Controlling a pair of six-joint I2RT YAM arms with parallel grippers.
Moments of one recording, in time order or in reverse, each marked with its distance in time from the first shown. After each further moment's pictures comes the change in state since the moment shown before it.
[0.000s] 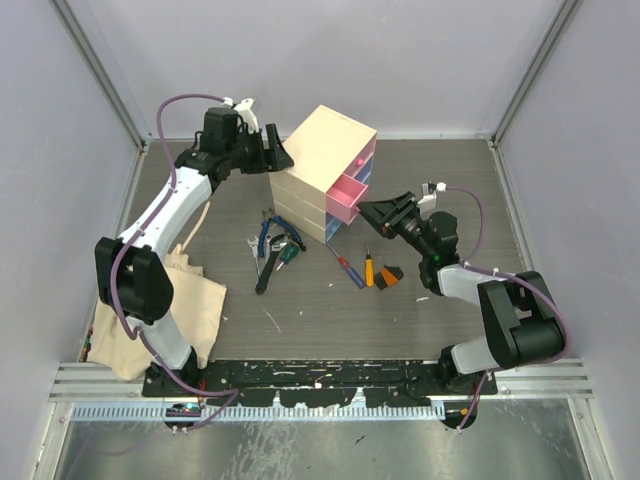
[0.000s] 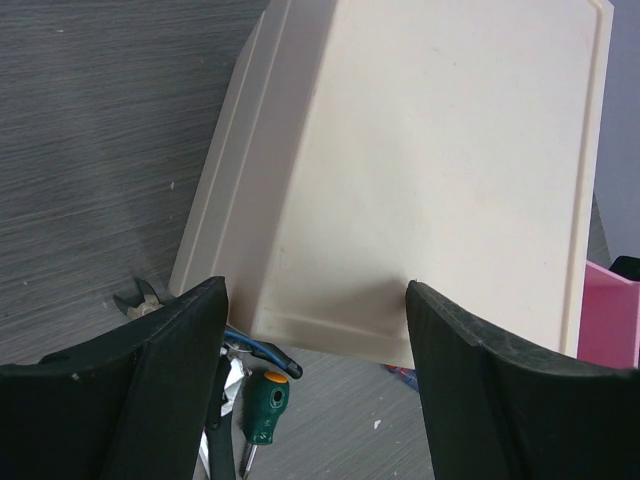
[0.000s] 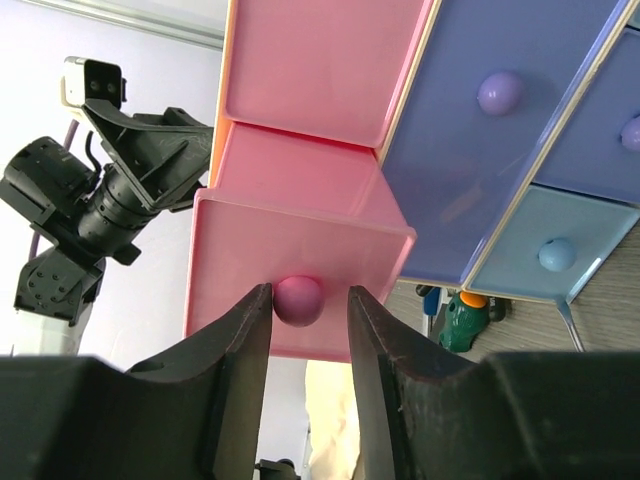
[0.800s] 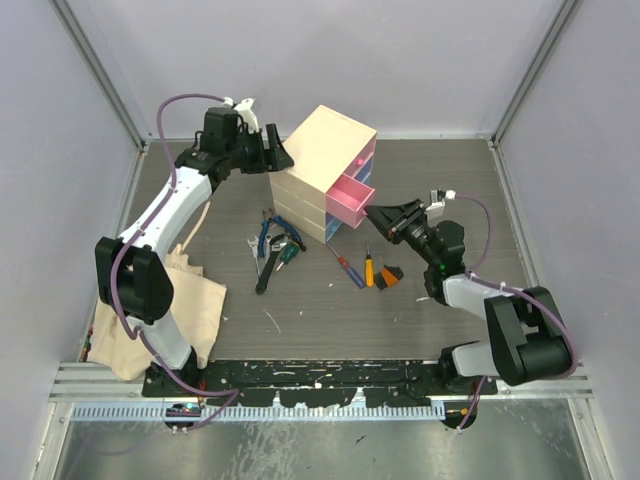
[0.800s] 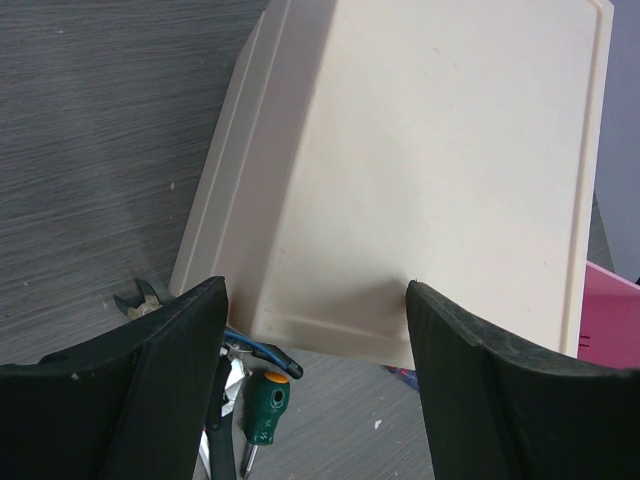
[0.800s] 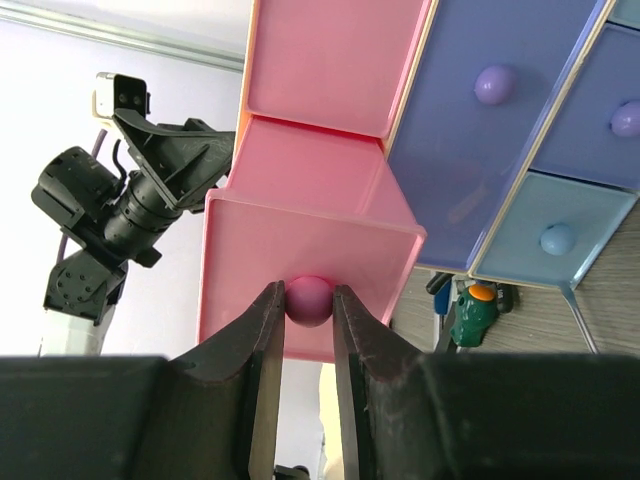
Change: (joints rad) left arm 0.000 0.002 0.002 -0.001 0.000 0.003; right arm -0.019 -0.067 -0.069 0.037 0.025 0.059
